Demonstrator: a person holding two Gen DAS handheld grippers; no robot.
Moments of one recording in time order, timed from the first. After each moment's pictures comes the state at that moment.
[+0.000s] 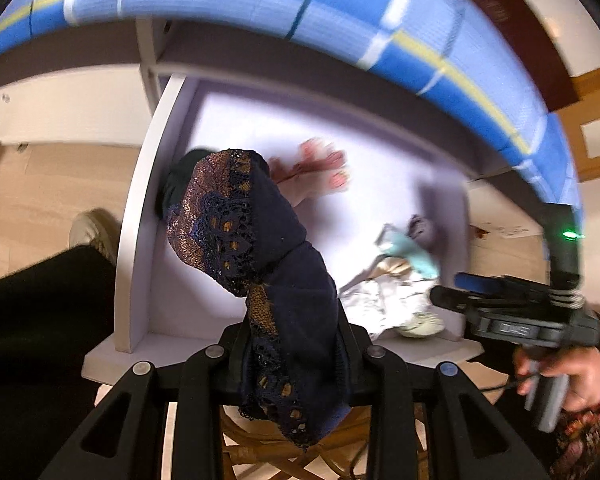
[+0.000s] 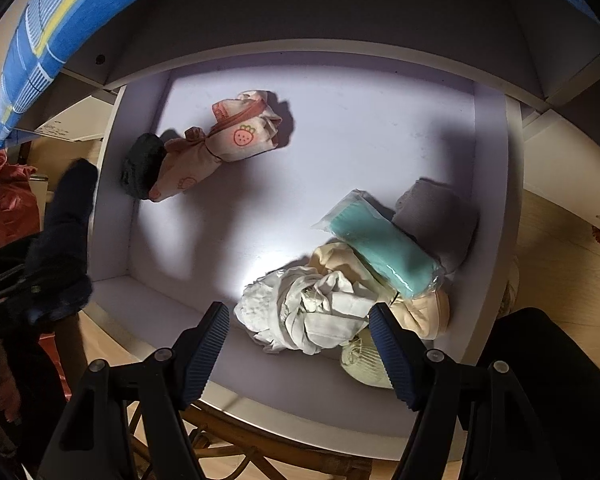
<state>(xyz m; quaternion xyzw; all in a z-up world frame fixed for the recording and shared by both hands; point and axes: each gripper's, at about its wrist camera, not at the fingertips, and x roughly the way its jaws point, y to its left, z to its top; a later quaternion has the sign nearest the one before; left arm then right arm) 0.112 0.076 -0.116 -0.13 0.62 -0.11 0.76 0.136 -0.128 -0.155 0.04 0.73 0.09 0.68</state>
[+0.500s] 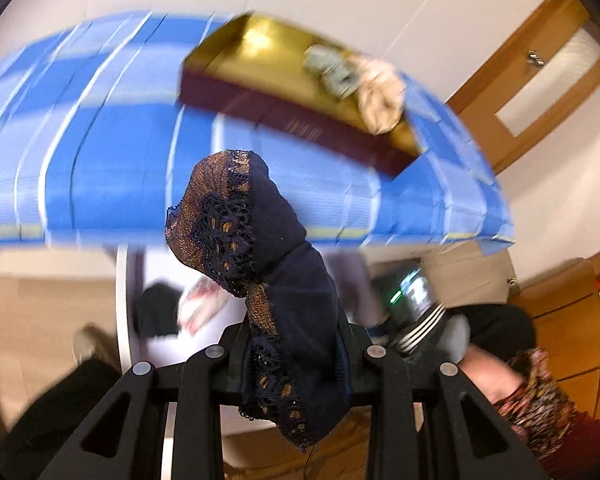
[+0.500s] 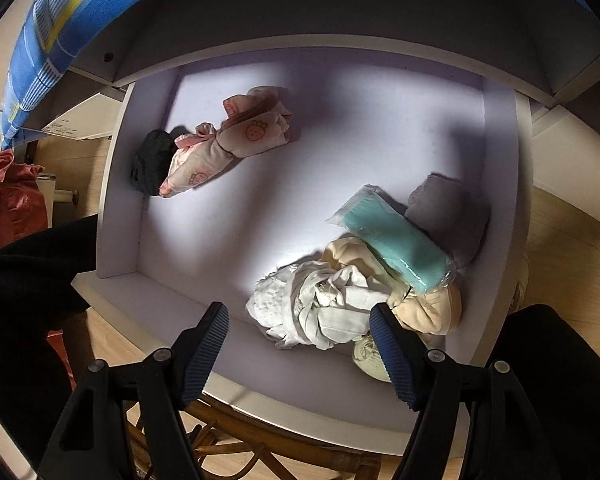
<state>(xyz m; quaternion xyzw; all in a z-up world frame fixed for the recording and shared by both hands) 0.126 0.037 0.036 -0.08 0.50 -0.22 0.83 0.133 -0.125 -0.155 0.06 0.73 0.10 0.67</state>
